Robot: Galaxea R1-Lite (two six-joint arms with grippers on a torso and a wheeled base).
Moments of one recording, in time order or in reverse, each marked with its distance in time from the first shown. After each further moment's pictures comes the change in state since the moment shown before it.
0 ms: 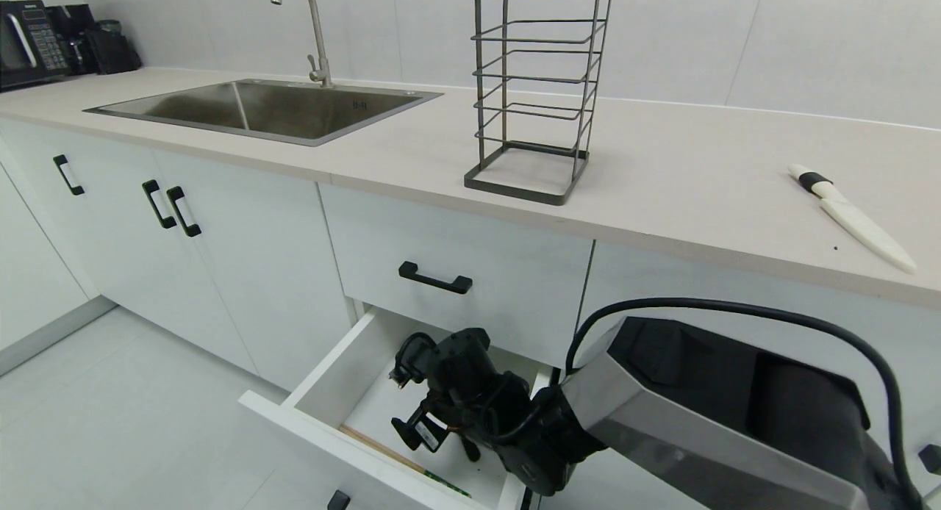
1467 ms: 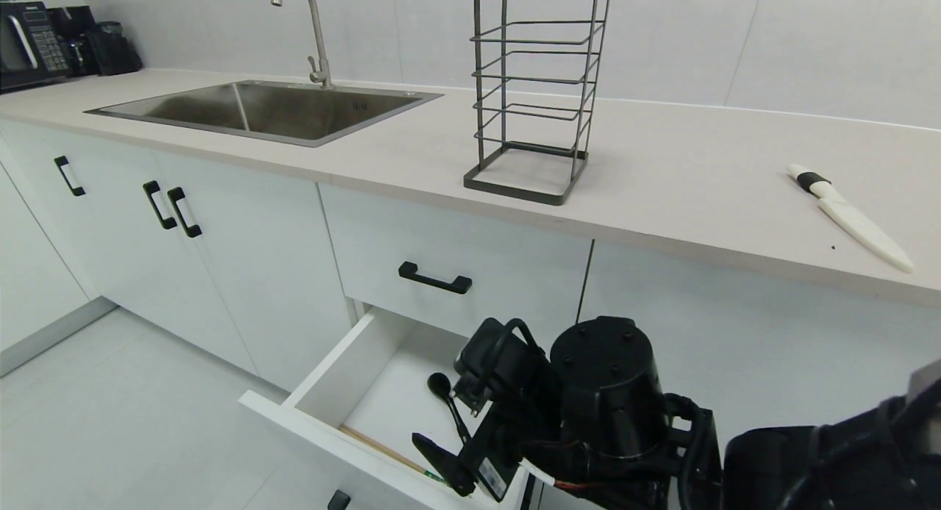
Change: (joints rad) left arm 0.000 0.000 0.000 0.000 0.000 0.000; right arm 0.097 -0.597 0.587 -0.191 0.001 0.011
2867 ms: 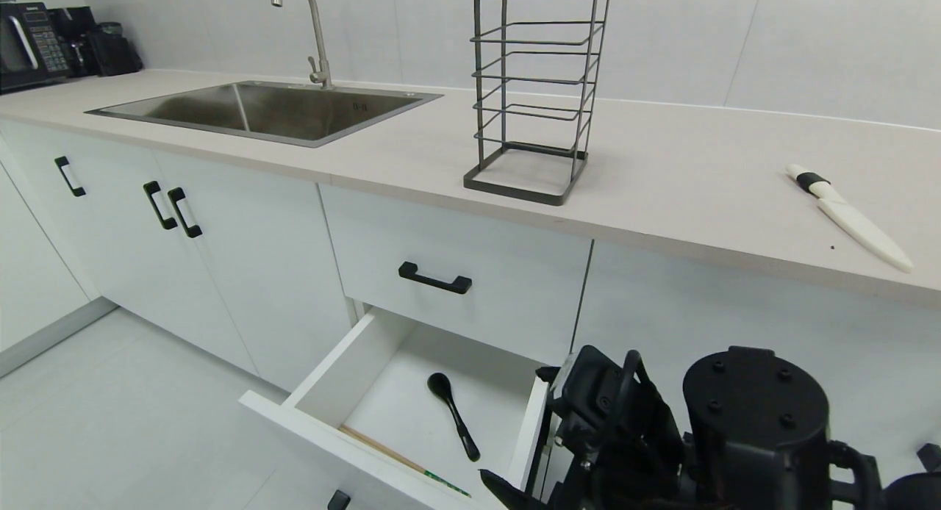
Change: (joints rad) left arm 0.000 0.000 0.000 0.000 0.000 0.000; right arm -0.008 -0.231 0.246 -0.003 -0.010 -0.005
